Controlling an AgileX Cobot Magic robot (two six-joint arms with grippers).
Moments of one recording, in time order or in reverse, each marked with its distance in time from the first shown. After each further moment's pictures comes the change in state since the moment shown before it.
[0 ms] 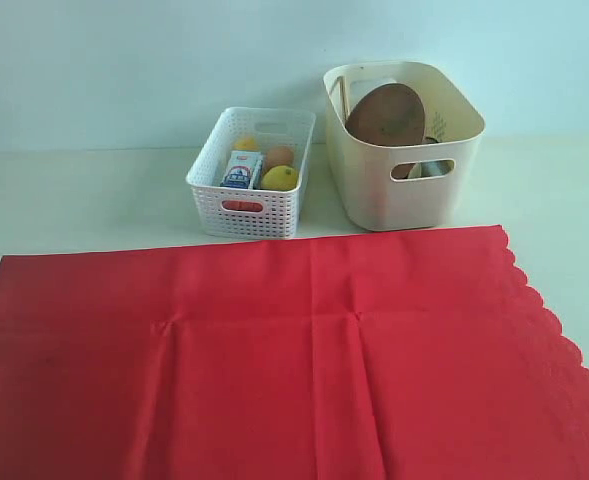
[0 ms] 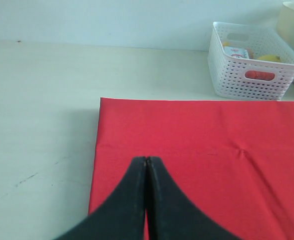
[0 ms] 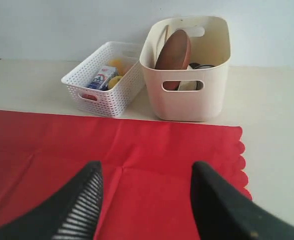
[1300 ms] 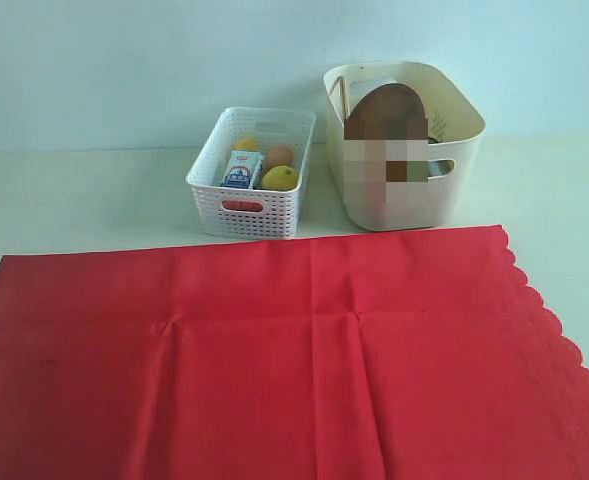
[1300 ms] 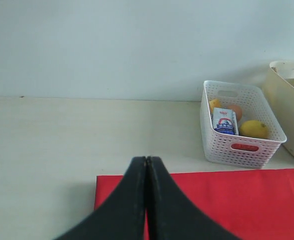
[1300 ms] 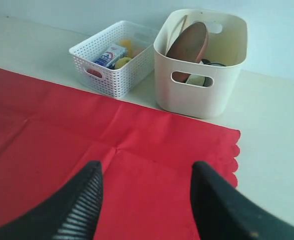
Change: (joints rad) left arm 0.000 0.496 -0.502 0.000 -0.001 0.000; right arm 0.000 0.000 0.000 0.009 0.059 -0.192
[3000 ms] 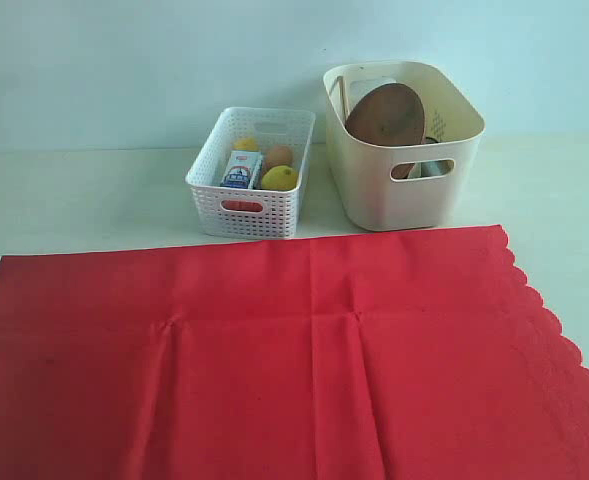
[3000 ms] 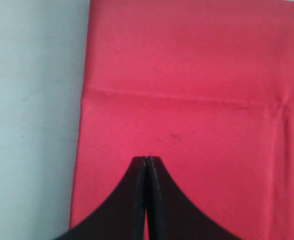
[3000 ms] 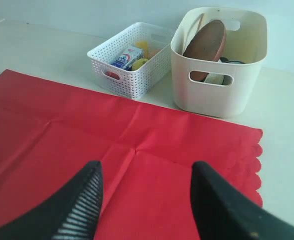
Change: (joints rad) left arm 0.238 0.887 -0.288 -0.408 0.343 0.380; right arm 0.000 0.000 0.000 0.064 0.032 0.000
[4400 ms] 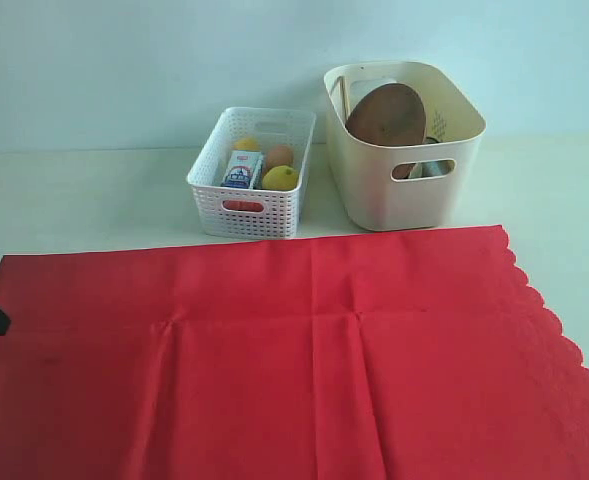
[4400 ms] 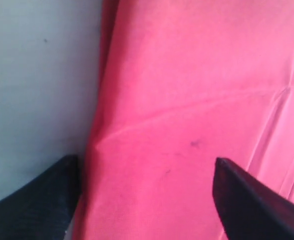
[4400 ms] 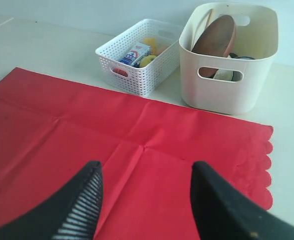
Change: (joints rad) left arm 0.292 0.687 -0.341 -0.332 0.424 0.446; right arm 0.000 -0.002 0.000 0.016 0.024 0.004
